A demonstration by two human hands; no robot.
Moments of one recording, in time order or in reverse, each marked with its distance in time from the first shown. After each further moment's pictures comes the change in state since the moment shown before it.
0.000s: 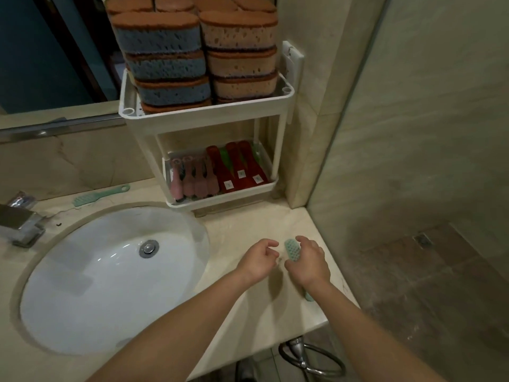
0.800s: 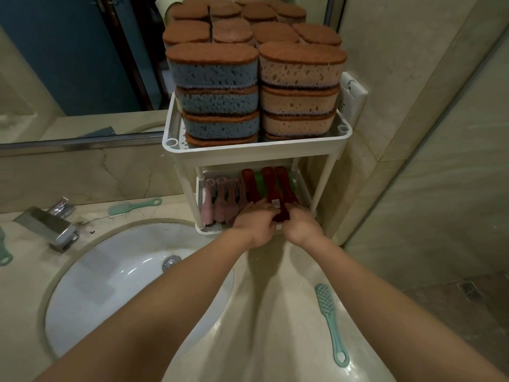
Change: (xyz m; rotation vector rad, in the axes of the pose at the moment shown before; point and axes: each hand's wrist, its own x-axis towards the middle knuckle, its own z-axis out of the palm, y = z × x) left_hand 0.078 0.079 -0.134 0.908 0.169 0.346; right_hand 0.115 -0.153 -0.039 -0.075 -0.131 -0.380
